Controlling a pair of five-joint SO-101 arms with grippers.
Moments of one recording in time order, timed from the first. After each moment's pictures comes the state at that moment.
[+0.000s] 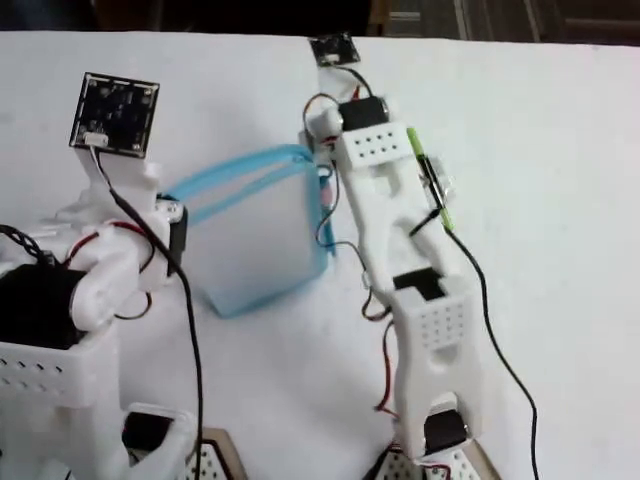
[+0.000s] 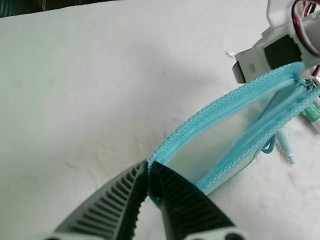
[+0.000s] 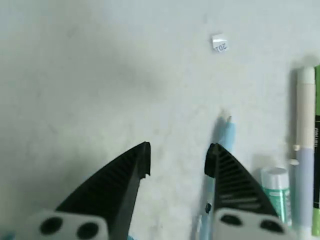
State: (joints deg) left arm 1.1 -37.1 4.8 94.4 -1.5; right arm -19.7 37.8 -45.0 81.8 -2.2
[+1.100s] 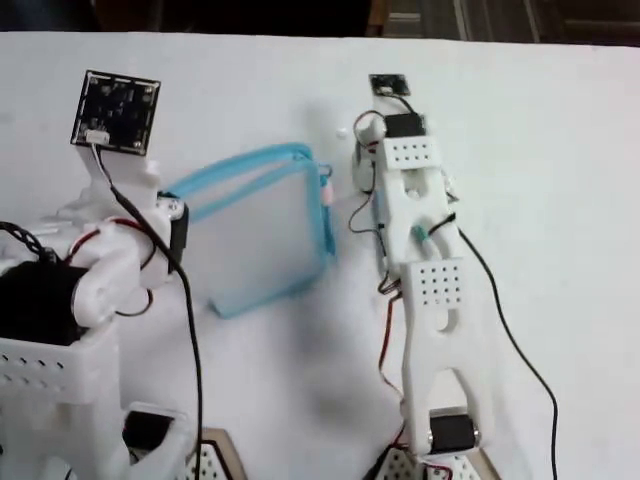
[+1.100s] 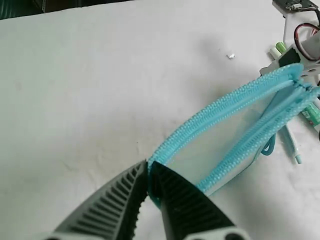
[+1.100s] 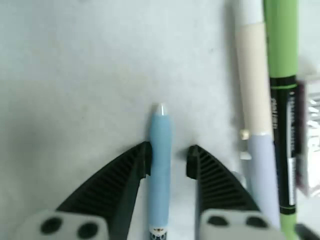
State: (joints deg) left arm 1.1 -37.2 4.8 93.7 -1.5; right arm -9.8 68.6 -68.0 88.0 -1.3
